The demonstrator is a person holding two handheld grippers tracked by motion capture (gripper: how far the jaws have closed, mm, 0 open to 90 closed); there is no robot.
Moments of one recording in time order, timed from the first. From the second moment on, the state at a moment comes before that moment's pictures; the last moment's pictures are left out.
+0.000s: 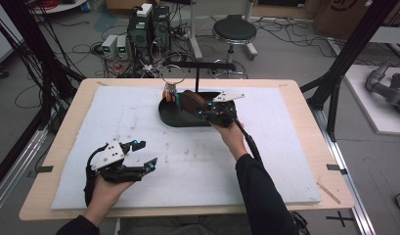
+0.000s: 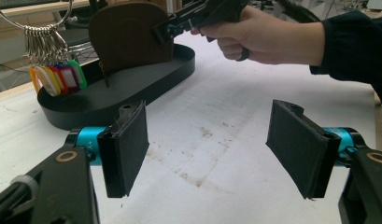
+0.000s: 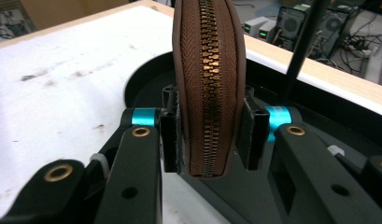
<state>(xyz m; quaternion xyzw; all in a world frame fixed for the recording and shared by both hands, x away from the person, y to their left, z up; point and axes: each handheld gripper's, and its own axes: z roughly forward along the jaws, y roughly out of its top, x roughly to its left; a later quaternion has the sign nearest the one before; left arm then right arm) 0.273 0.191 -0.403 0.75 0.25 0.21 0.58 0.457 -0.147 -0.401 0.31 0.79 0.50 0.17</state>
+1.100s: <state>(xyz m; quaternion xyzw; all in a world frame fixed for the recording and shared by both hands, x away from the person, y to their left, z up) 0.273 0.184 -0.407 0.76 0.24 0.19 0.57 0.477 -0.152 -0.432 0.36 0.79 0.46 0.19</state>
